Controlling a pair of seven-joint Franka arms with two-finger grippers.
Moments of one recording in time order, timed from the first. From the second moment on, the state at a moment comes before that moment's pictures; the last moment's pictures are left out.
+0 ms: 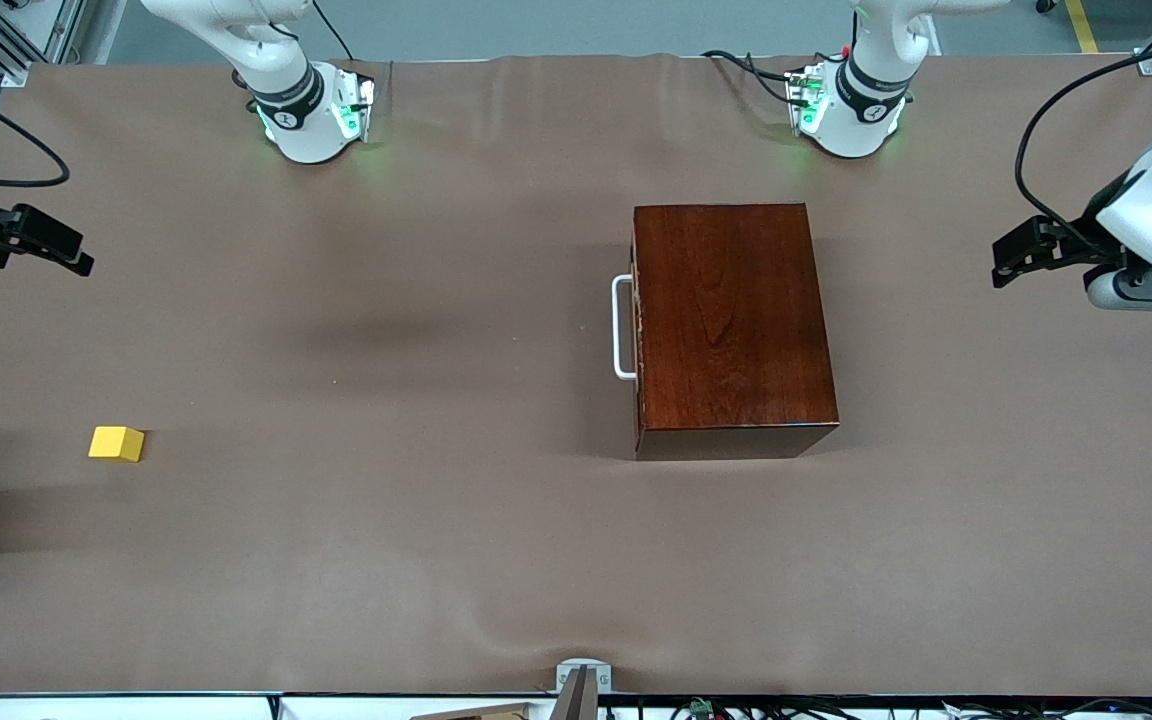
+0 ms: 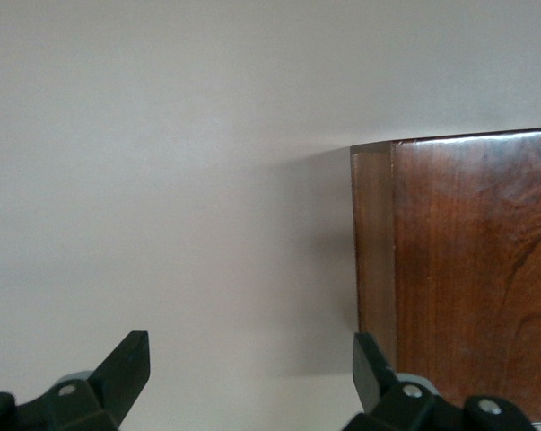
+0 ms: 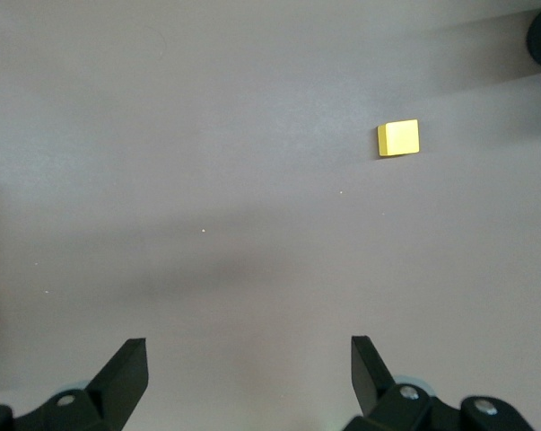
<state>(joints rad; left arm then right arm) -0.04 0.03 -0.07 -1.56 0.01 1.58 -0.03 -0.03 -0.02 -0.02 -1.59 0.02 1.53 0.07</state>
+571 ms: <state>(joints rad) -0.04 0.11 -0.07 -1.43 0.01 1.47 -0.05 -0.03 -0.02 -0.02 -1.59 0.02 1.53 0.07</state>
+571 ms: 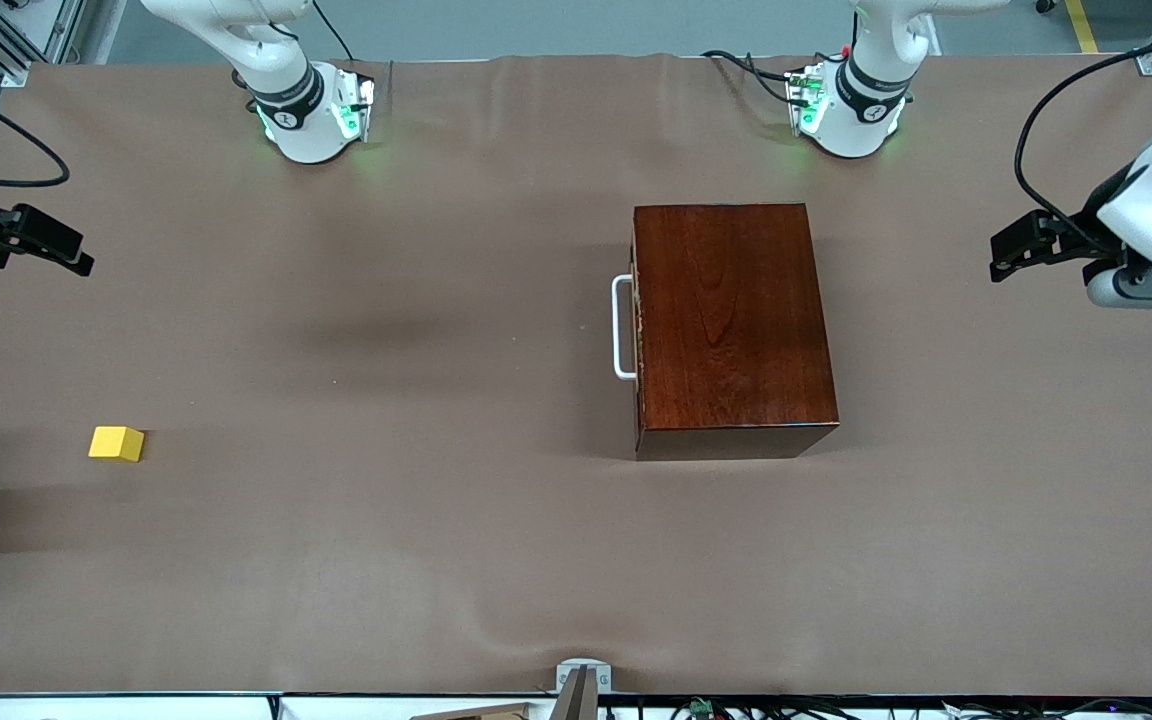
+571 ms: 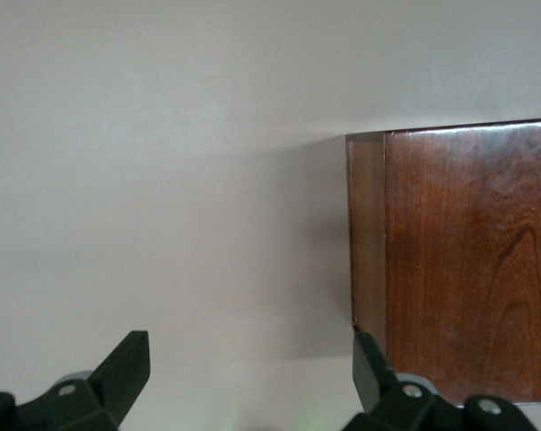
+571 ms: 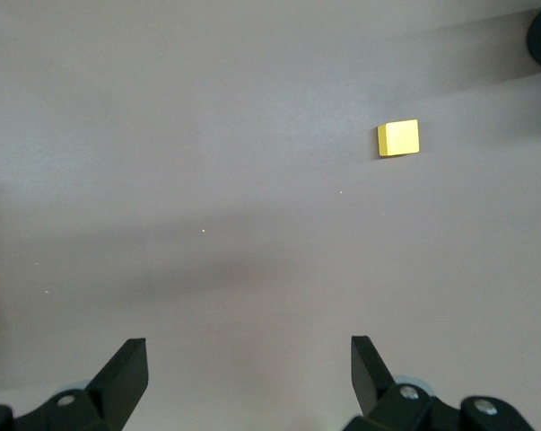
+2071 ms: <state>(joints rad) -0.06 0.30 -0.04 -1.27 -0.26 1.57 -0.42 -0.03 -0.02 -0.02 -1.59 0.02 1.53 0.07</state>
